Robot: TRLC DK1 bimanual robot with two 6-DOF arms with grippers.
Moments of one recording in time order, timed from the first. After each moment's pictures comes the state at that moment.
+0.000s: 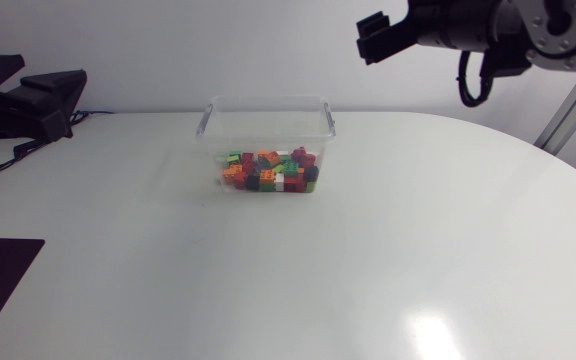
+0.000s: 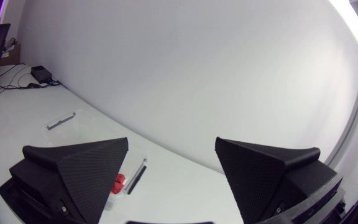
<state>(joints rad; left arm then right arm) -0.10 0.78 0.79 -0.07 0.06 0.22 0.39 1.46 1.34 -0.08 0.21 -0.31</state>
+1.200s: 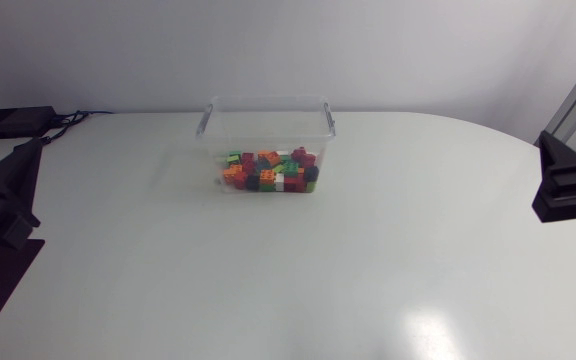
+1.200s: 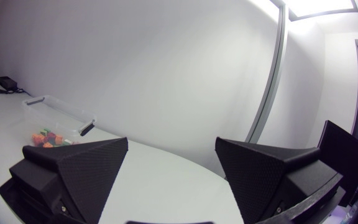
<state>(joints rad) -0.03 0.29 0.45 -0.06 0.07 0.22 0.16 0.39 0.50 -0.08 0.27 -0.33</state>
